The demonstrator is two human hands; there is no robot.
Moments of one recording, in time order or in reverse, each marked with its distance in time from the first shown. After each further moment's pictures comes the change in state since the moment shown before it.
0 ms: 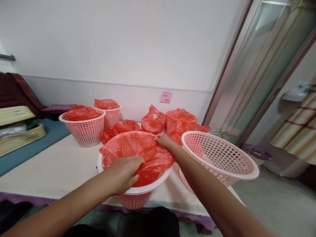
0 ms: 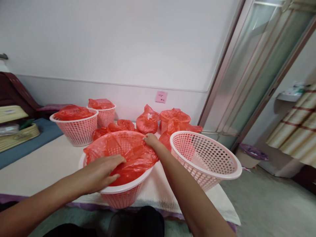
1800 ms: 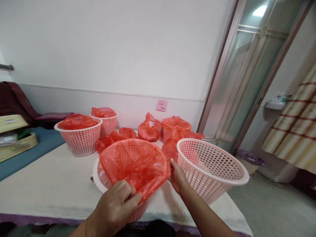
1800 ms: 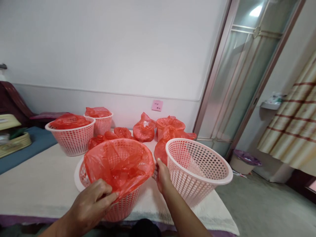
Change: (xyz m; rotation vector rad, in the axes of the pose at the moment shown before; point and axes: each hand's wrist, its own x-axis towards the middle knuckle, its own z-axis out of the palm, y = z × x) left_hand -0.033 0.001 0.056 0.221 0.799 0.552; right_hand -0.118 0.043 0.034 1.377 0.239 0.286
